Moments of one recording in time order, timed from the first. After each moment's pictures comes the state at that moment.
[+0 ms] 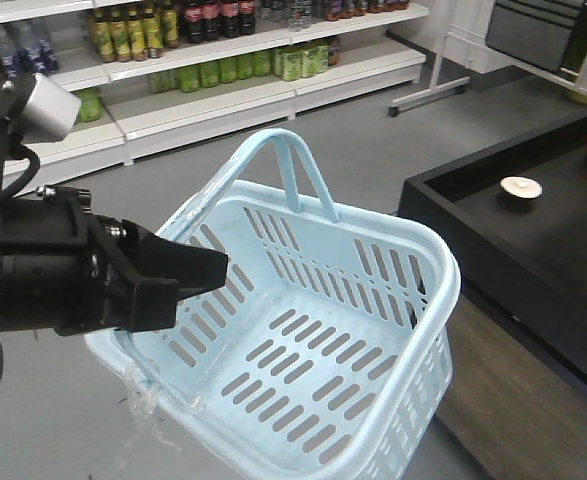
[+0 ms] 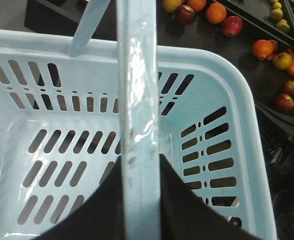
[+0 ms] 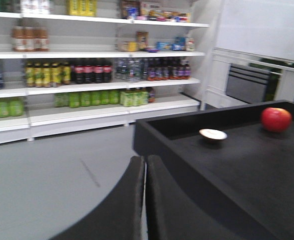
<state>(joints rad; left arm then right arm) -0.61 1.07 -1.03 -0.63 0.68 0.18 0.04 -0.01 0.03 -0.12 0.09 0.05</state>
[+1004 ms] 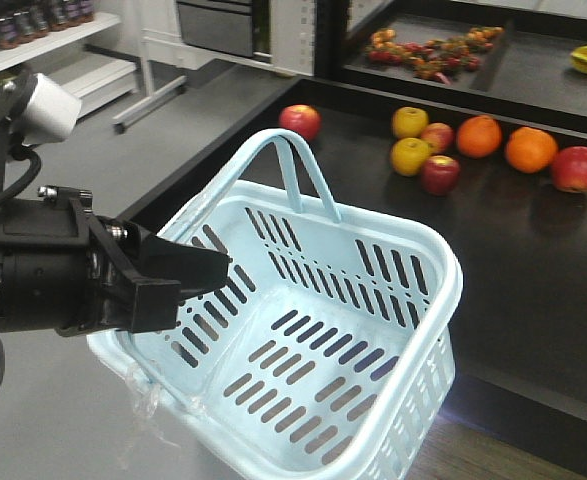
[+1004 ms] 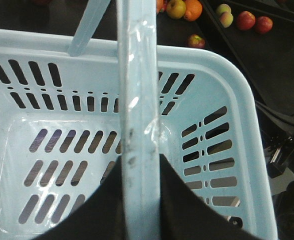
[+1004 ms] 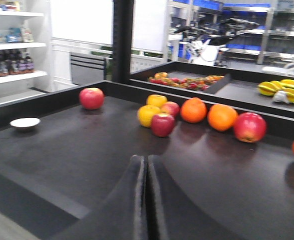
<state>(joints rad) -0.61 1.07 -1.03 -0.63 0.68 0.18 0.04 -0.01 0.03 -0.12 0.09 0.05</state>
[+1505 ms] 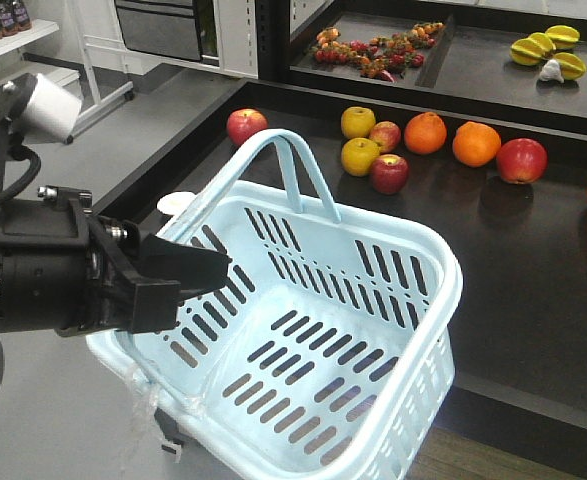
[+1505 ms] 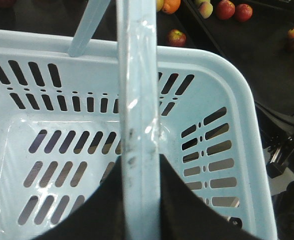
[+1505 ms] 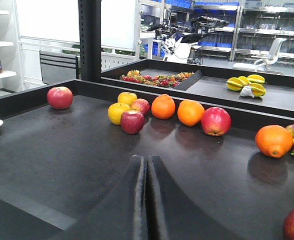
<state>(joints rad) -0.61 1.07 -1.03 -0.63 0.68 0.18 0.04 -0.01 0.03 -0.12 0.09 0.05</state>
